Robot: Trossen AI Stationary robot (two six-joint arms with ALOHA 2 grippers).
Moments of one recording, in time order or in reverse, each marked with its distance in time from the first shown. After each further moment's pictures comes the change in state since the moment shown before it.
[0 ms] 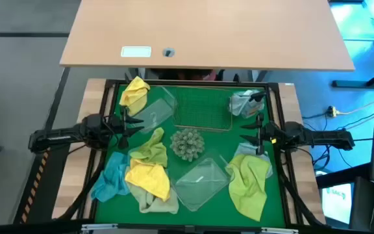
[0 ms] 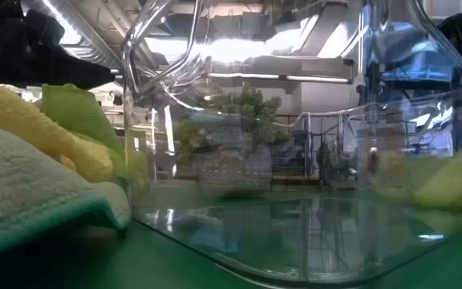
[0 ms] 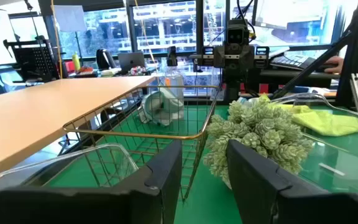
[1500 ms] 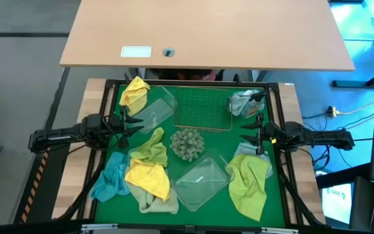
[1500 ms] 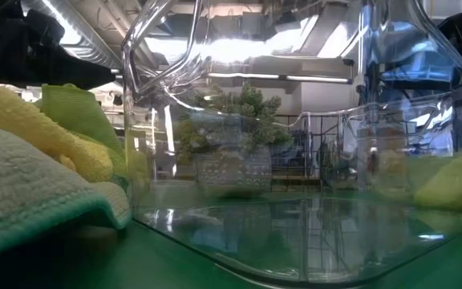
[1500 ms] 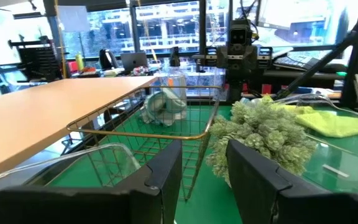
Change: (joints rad) left arm 0.000 0.000 0.000 0.005 -0.022 -0.003; right arm 0.000 0.000 0.000 0.000 0.000 0.000
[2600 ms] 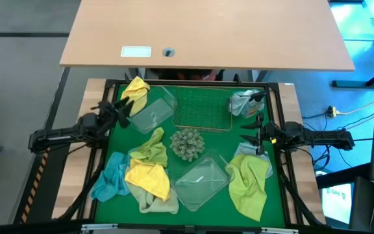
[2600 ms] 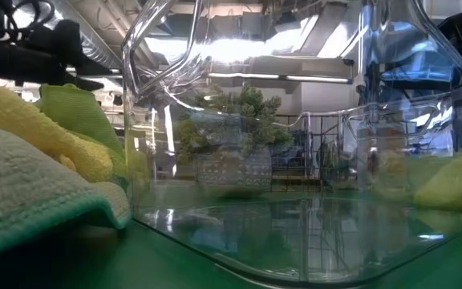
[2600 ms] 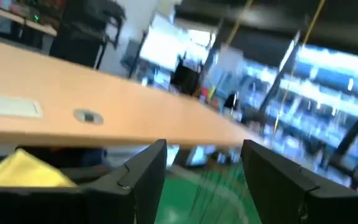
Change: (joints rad) left arm 0.001 0.000 0.000 0.163 -0.657 -0.371; right arm 0.000 0.000 0.000 0.000 -0.002 0.000
